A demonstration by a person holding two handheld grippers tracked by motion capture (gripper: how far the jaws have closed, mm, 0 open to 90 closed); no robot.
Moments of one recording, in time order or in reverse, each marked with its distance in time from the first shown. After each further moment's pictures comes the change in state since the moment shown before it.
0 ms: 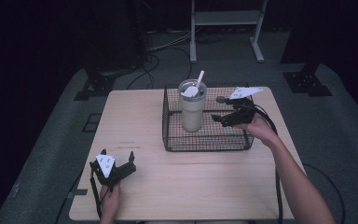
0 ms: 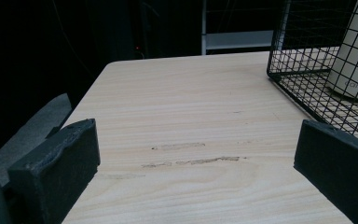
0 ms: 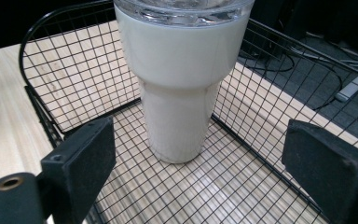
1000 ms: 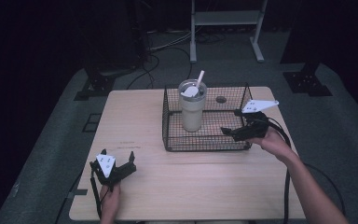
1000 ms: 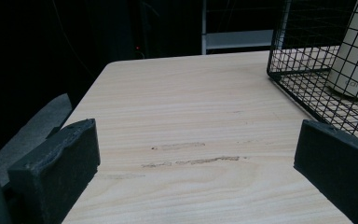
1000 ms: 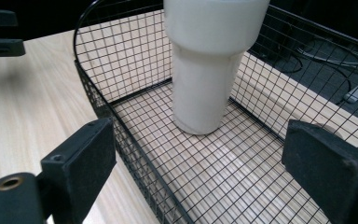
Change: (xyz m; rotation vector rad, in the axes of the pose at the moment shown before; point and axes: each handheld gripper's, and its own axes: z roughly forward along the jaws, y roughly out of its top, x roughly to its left) left arm -0.001 0.000 0.000 0.000 0.002 0.002; right arm 0.022 -0.028 -0.043 -0.017 0.031 -0.013
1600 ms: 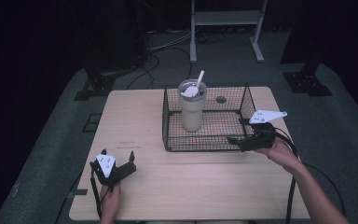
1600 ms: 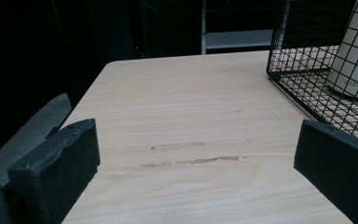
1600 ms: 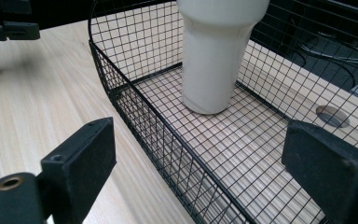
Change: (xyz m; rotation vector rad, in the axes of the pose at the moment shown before) left arm 0.000 0.000 0.000 0.003 -0.002 0.002; right arm 0.009 -0.027 -0.018 -0.002 0.011 0.012
